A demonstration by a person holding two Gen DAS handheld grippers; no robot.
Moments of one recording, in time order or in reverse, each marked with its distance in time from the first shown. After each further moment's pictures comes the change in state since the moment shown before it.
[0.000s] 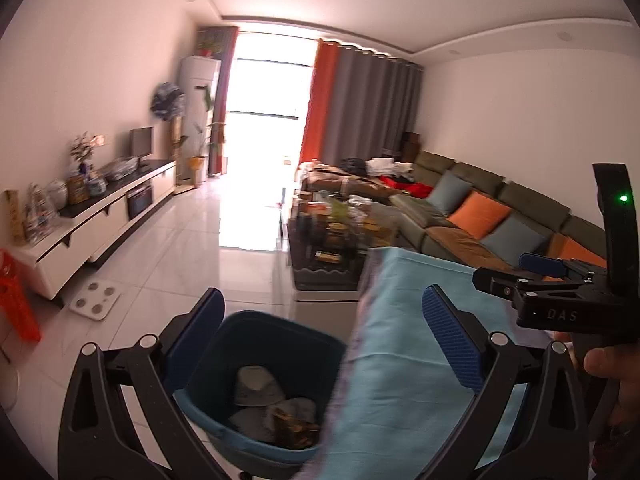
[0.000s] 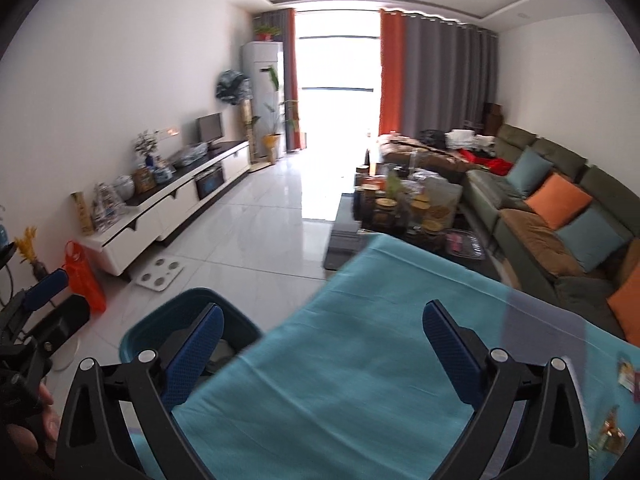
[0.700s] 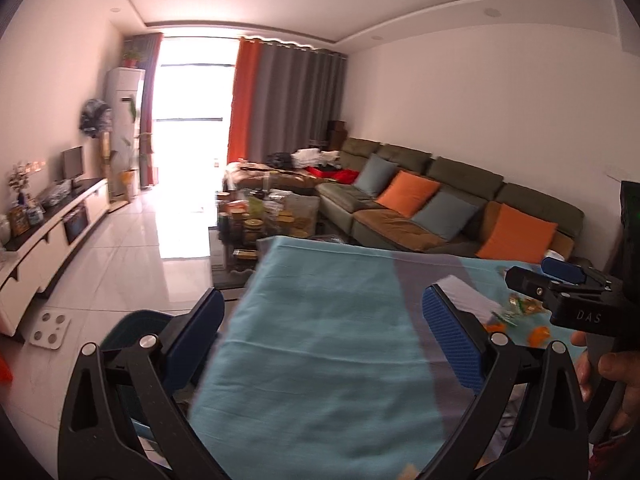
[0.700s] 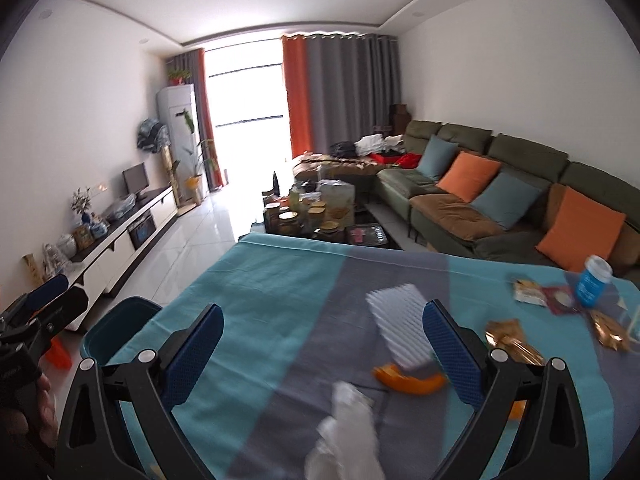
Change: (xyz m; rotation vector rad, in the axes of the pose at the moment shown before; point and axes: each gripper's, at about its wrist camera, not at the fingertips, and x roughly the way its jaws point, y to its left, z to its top) left arm -0.020 -0.128 -0.015 0.130 0.024 -0.246; right arm -0.122 -0.116 -0.088 0.211 -0.112 -0.232
